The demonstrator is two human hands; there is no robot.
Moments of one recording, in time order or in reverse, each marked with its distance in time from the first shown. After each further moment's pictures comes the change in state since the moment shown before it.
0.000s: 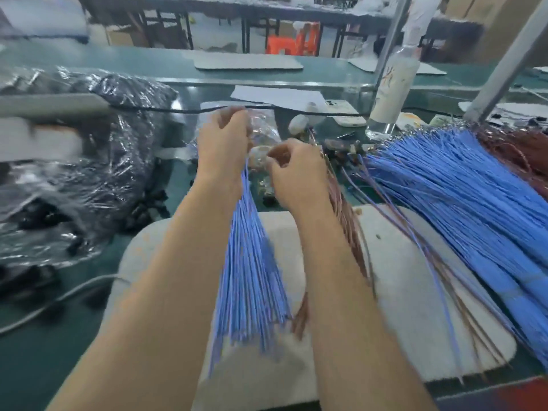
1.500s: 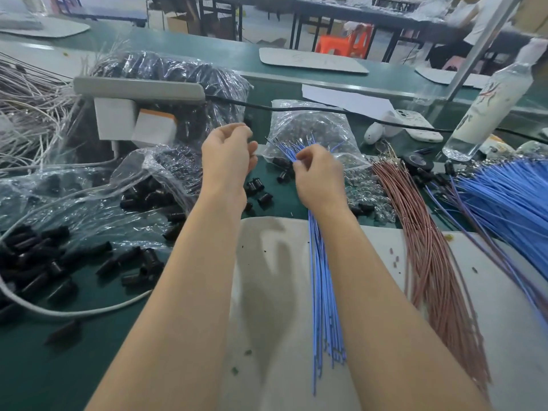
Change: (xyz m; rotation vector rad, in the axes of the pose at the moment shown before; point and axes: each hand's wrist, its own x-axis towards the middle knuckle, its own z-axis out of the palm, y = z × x) left_hand 0.030 0.013 -0.117 -0.015 0.197 -0.098; right_hand 0.024 -0.029 0.099 -0.083 -0.118 -0.030
